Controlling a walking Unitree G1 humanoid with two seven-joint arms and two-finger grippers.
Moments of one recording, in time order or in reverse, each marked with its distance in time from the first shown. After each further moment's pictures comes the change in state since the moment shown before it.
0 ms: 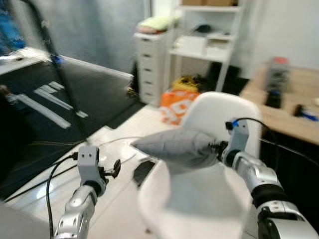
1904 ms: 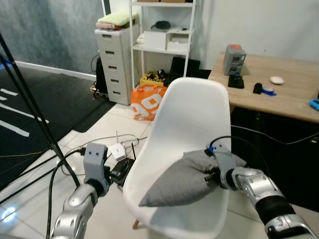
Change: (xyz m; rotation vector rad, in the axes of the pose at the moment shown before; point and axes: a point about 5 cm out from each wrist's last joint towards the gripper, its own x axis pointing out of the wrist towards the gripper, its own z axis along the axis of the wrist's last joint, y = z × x) left arm -0.010 -0.014 0.015 0.105 -0.004 -0.185; right arm -0.017 -0.008 -0.048 -0.401 0.439 0.031
